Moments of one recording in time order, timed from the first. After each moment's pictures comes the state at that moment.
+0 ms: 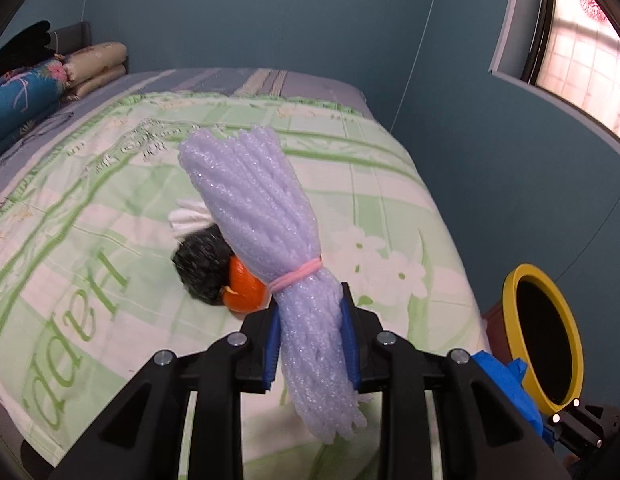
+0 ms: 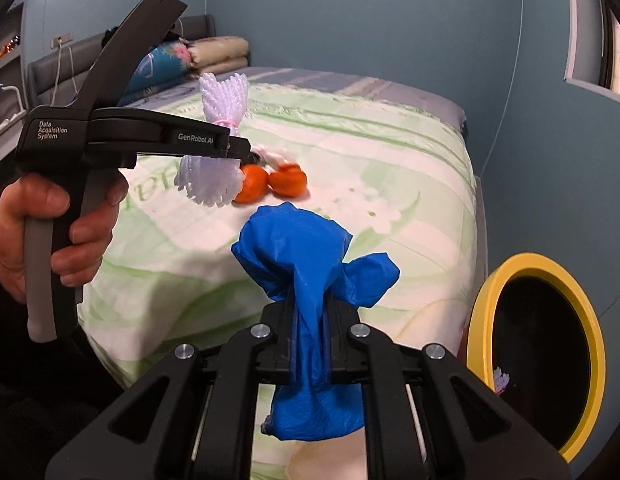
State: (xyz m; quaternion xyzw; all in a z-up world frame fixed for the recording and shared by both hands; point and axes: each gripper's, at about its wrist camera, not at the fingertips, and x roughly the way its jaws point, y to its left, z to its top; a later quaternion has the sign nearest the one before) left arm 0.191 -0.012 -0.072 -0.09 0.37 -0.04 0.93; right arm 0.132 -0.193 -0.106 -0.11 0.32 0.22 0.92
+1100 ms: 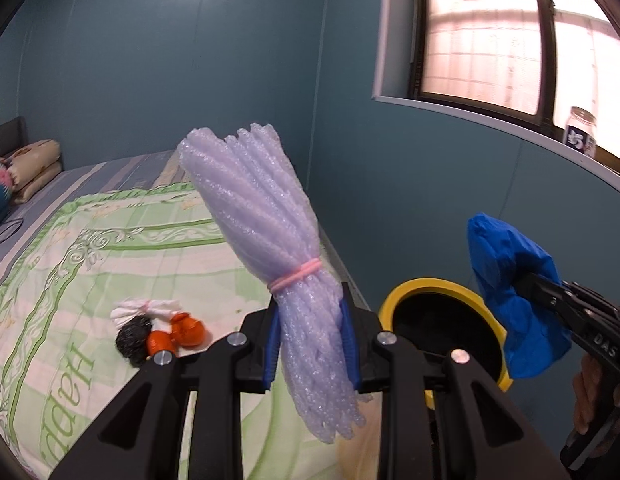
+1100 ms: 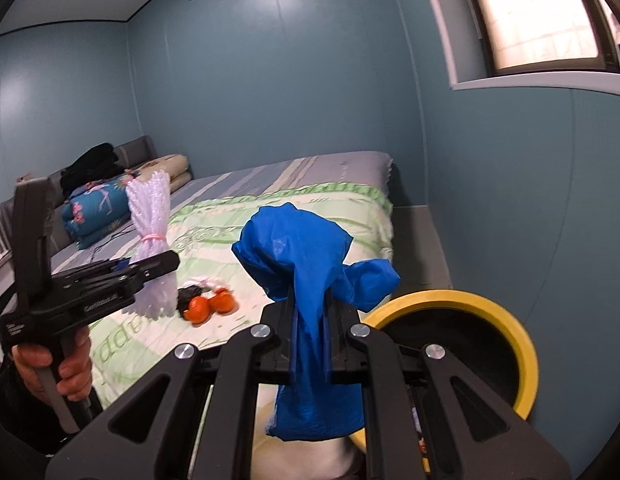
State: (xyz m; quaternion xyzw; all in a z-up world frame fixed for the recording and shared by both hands) left arm 0.121 -0.132 0.025 0.00 0.26 -0.17 0.95; right arm 0.096 -0.352 0.002 0.06 0.20 0.13 0.97
